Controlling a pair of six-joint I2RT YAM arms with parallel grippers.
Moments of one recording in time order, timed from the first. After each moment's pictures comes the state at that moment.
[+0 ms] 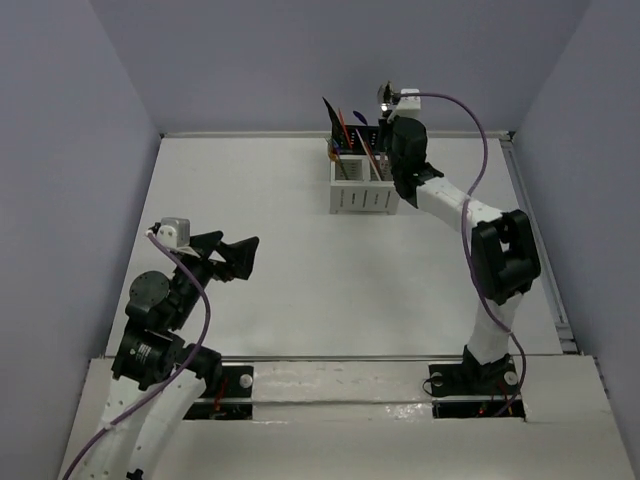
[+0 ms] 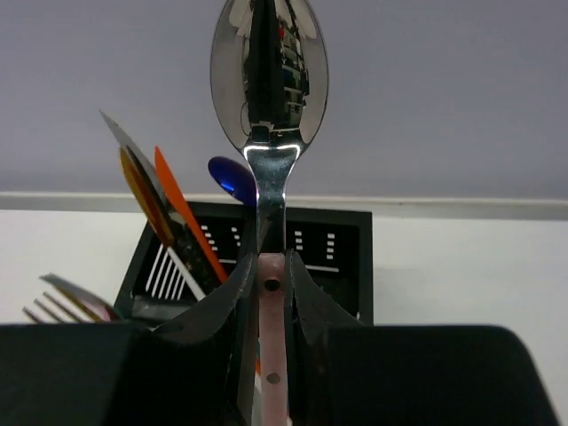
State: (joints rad) left arm -0.36 0.33 0.66 -0.29 0.05 -0.40; right arm 0.40 1.86 1.44 0.39 0.36 0.10
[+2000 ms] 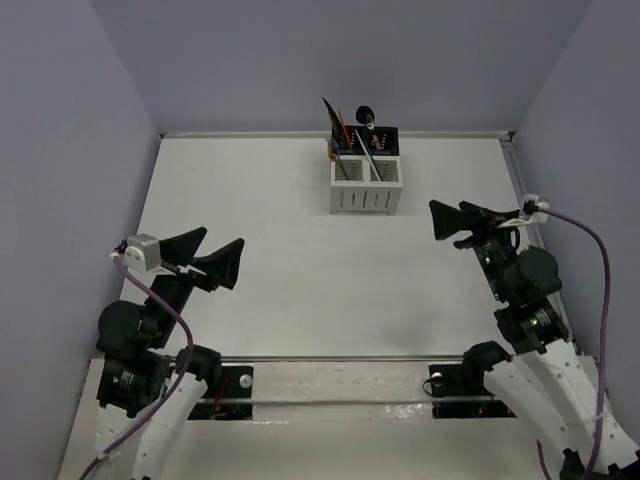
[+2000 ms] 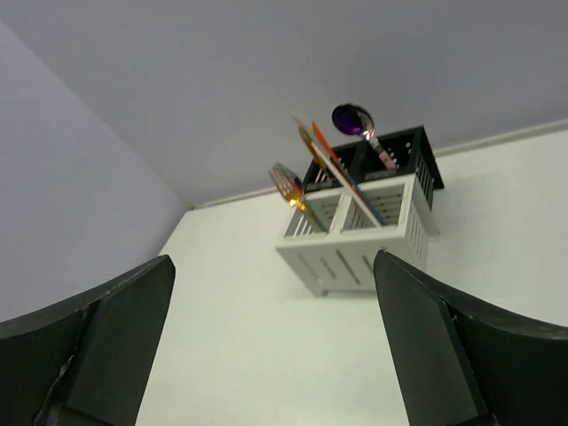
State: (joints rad) left arm -0.31 0.23 0.71 -0.26 0.11 -0.39; right arm 0.38 0.60 0.68 0.11 0.11 0.50
